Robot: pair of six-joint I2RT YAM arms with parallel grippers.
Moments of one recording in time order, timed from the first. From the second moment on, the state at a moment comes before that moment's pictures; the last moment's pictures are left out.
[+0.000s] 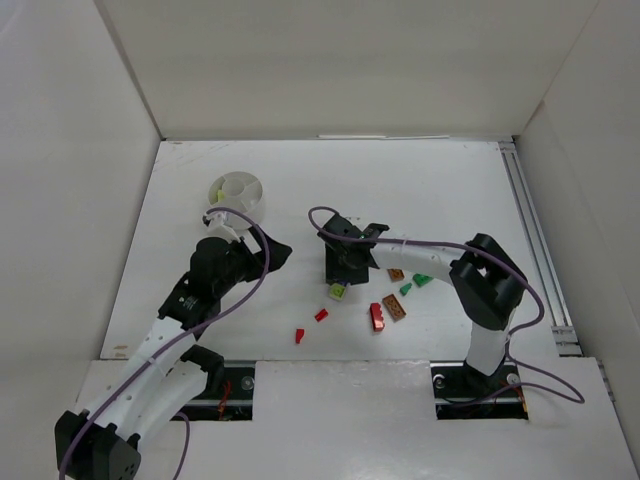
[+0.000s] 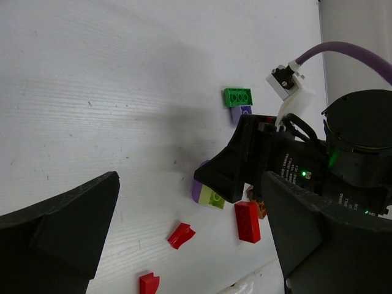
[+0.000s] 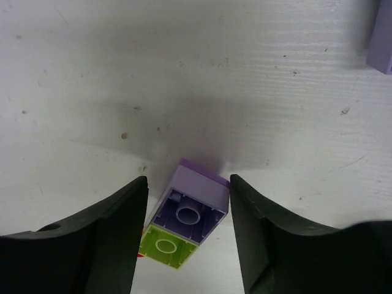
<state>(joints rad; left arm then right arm) -0.41 0.71 0.51 -0.22 0.08 -0.77 0.87 1.85 1.26 -0.62 0.17 0.82</state>
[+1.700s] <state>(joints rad) -0.42 0.58 0.22 0.56 0.31 -0.92 0.72 1.79 0.91 1.26 -0.37 1.10</state>
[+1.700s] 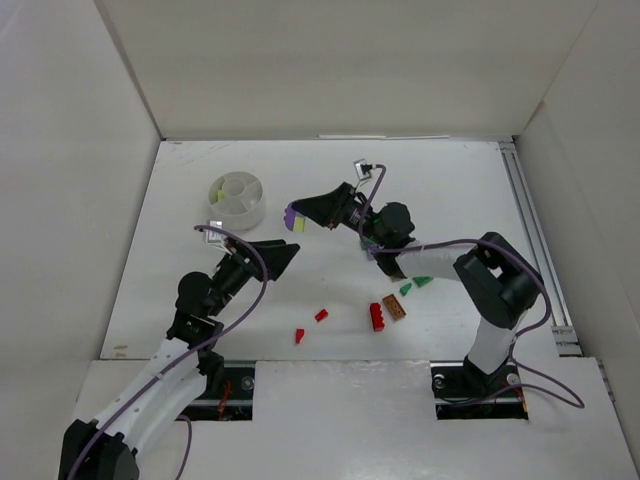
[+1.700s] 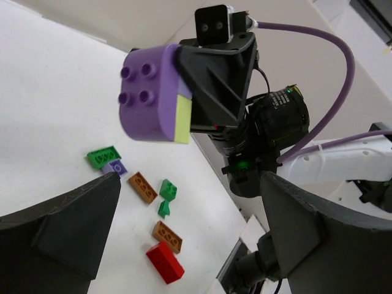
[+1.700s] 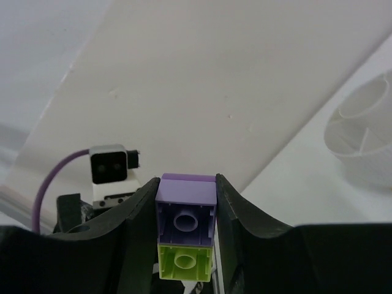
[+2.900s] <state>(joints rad) -0.44 0.83 0.14 1.13 0.17 -0.99 0.76 1.84 1.09 1.28 -0.33 1.12</state>
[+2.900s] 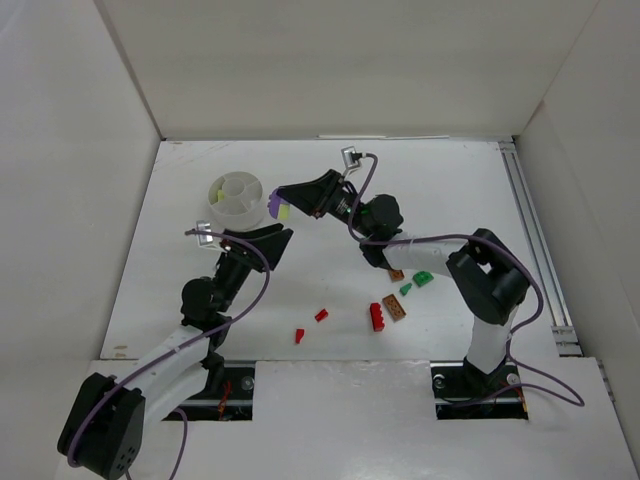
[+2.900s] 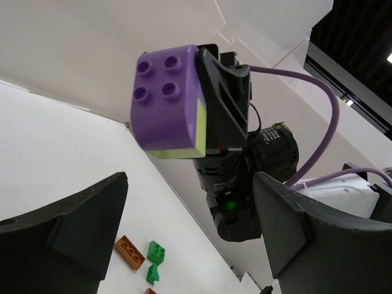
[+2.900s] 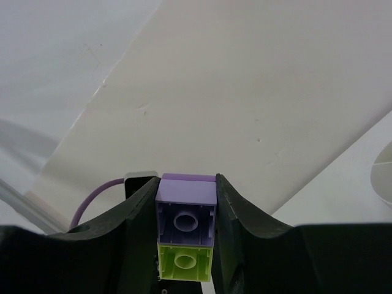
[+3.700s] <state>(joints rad) -0.45 0.81 0.14 1.13 0.14 -1.00 0.79 1.87 1.12 1.28 -0.33 1.15</state>
